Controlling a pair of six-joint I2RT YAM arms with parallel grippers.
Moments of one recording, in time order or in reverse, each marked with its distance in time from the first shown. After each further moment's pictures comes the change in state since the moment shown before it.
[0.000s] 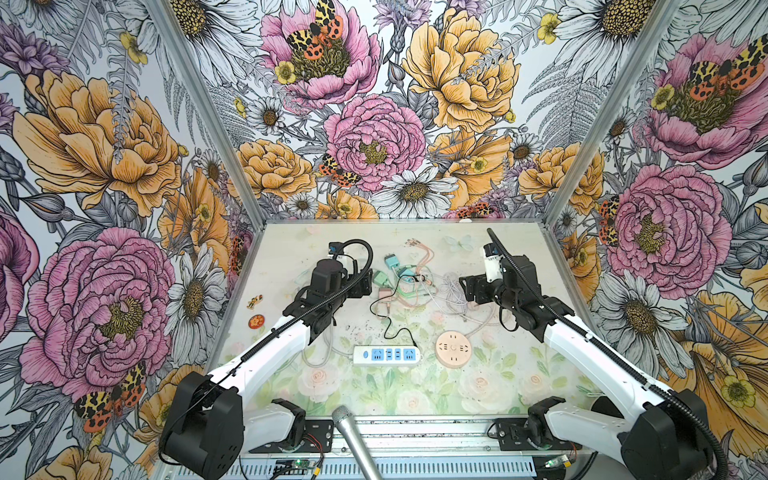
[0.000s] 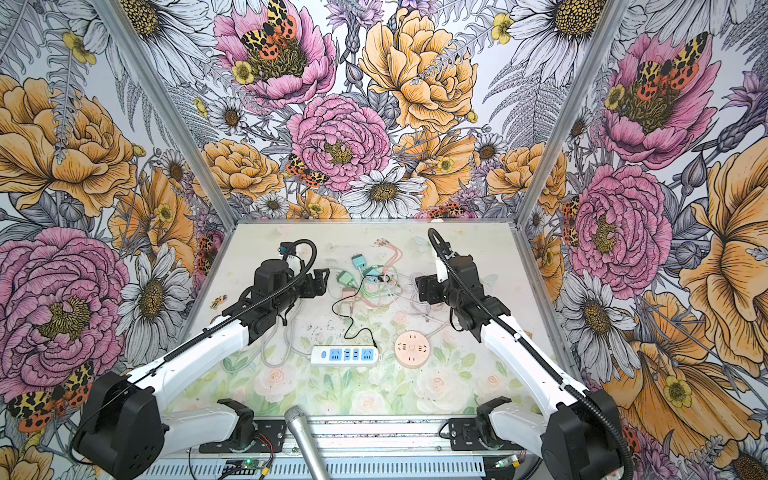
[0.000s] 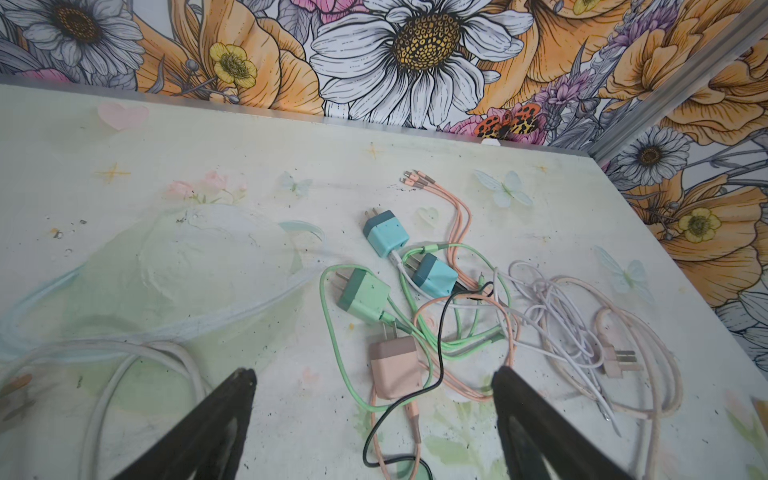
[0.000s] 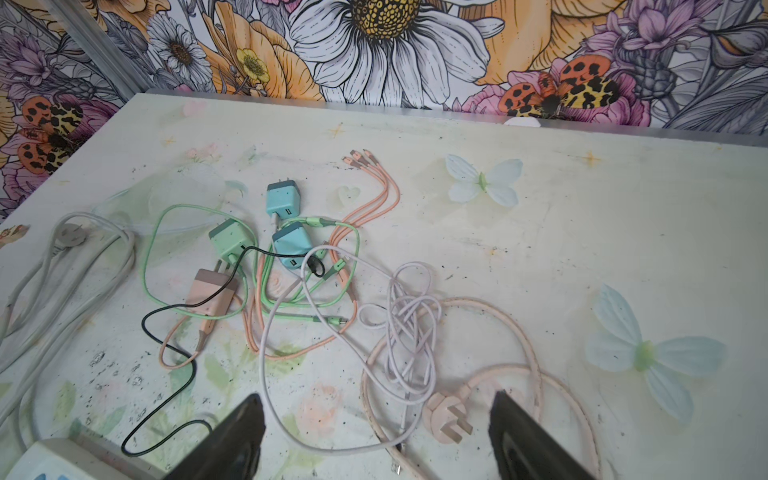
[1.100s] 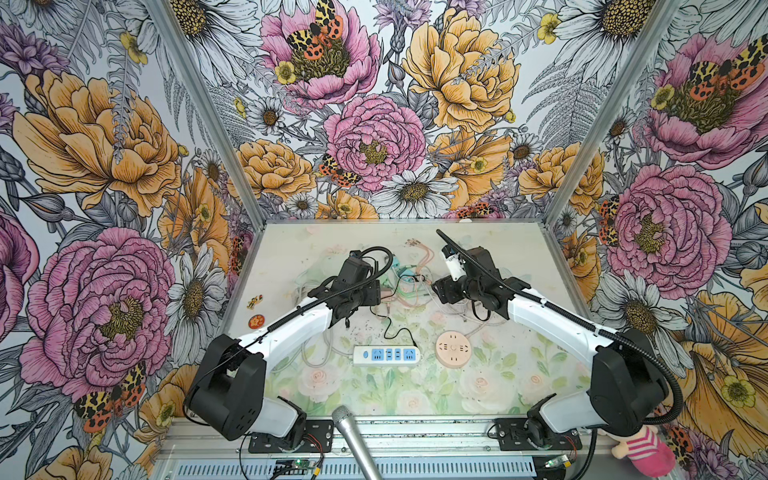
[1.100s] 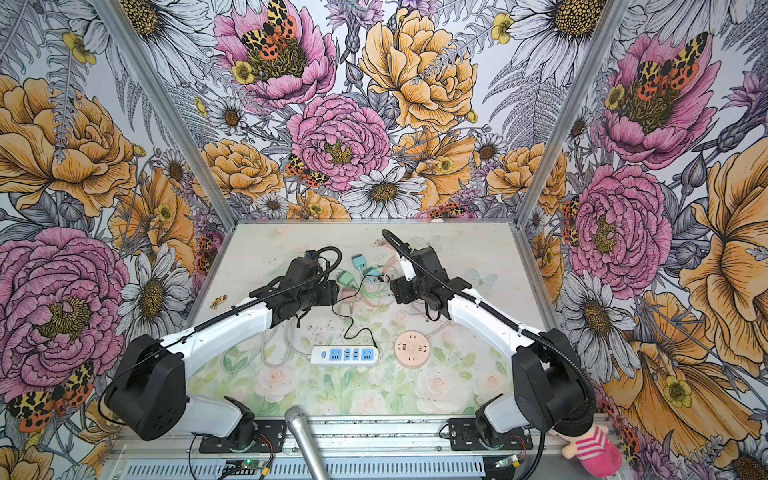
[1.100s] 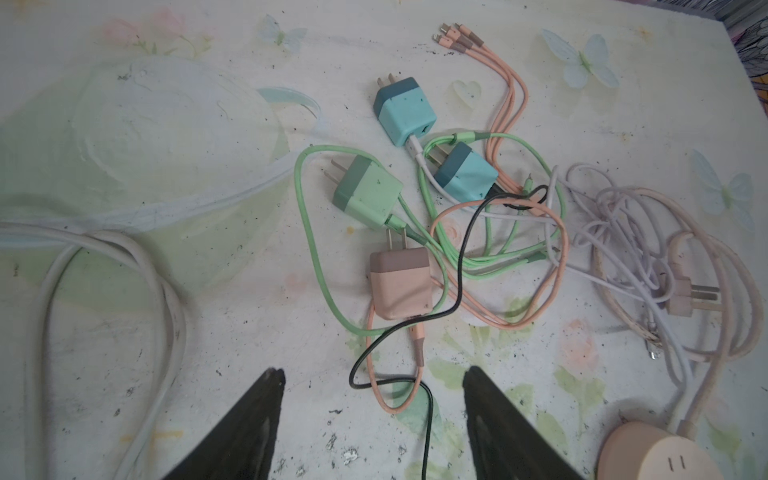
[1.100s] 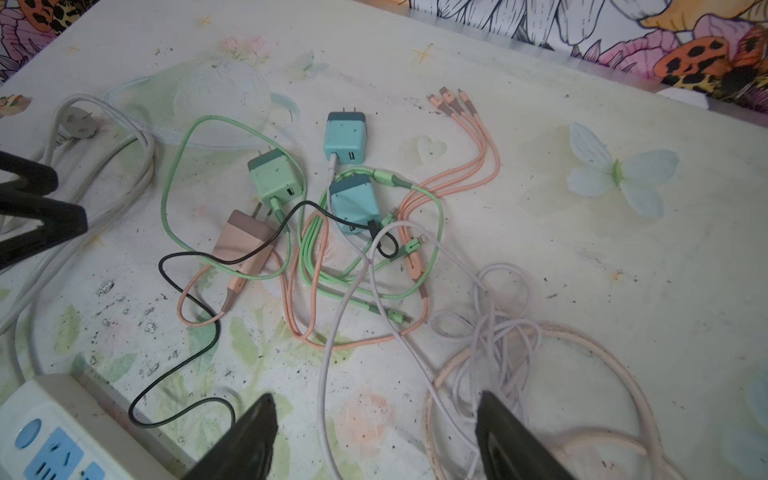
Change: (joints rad) left arm -0.093 0.229 0.183 -0.292 -0.061 -0.111; right arm 0.133 0.325 0.175 -0.034 -0.038 -0.094
